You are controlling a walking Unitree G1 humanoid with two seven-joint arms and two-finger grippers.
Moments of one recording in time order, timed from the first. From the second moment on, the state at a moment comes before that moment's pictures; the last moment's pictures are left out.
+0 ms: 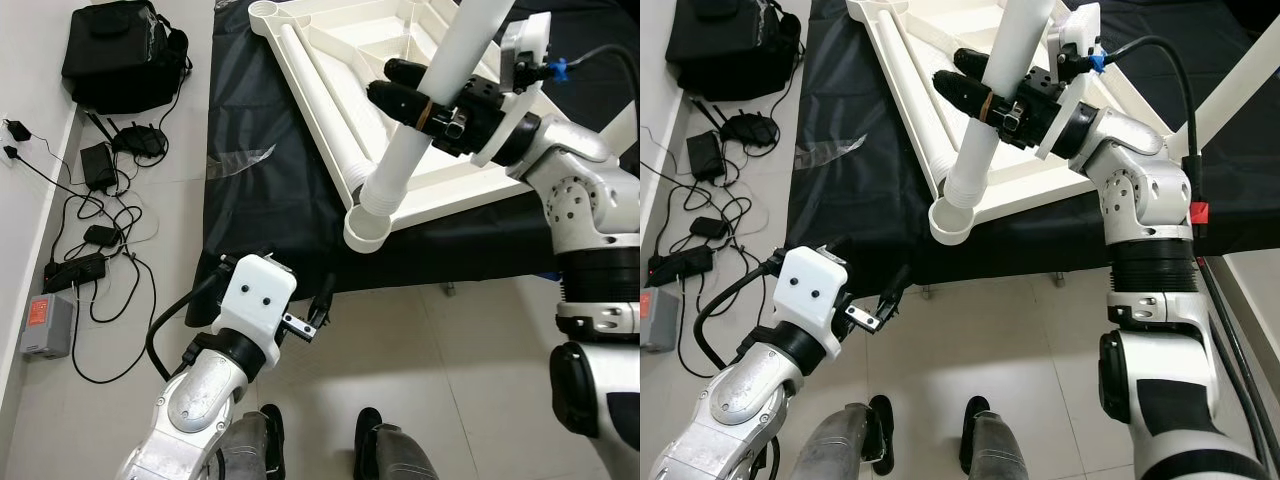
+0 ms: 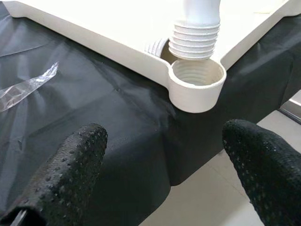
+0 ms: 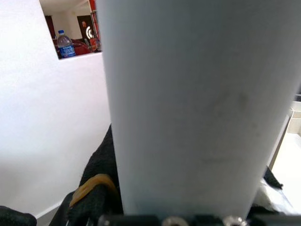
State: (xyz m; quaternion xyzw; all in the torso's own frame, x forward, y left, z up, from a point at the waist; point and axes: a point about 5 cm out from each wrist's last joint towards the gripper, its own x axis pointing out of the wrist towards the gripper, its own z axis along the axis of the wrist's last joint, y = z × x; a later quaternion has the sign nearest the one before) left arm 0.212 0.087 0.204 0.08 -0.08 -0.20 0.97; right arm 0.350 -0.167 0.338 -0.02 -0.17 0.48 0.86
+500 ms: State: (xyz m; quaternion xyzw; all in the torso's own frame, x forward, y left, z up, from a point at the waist) left arm 0.214 0.085 0.210 0.09 -0.09 -0.20 0.97; right arm 0.351 -0.170 0.341 -0.01 -0.18 0.45 0.87
